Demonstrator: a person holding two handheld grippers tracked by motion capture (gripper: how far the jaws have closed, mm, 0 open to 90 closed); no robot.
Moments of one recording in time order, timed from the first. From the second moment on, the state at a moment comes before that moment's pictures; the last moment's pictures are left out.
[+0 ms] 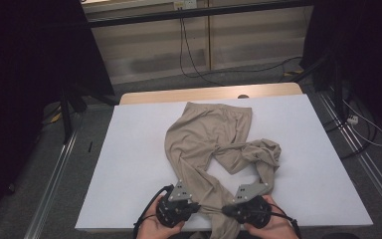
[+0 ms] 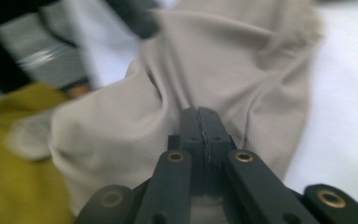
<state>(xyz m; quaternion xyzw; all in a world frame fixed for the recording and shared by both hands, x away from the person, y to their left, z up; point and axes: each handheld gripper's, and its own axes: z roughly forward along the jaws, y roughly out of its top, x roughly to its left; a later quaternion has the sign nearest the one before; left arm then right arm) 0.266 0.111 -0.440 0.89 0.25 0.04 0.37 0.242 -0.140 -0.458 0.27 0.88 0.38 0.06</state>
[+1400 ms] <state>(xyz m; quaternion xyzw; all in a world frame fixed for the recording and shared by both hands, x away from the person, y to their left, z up) 0.267 0.153 -0.437 0.87 0.29 0.08 0.38 0.262 -0.145 -0.453 0.32 0.87 0.37 0.09</state>
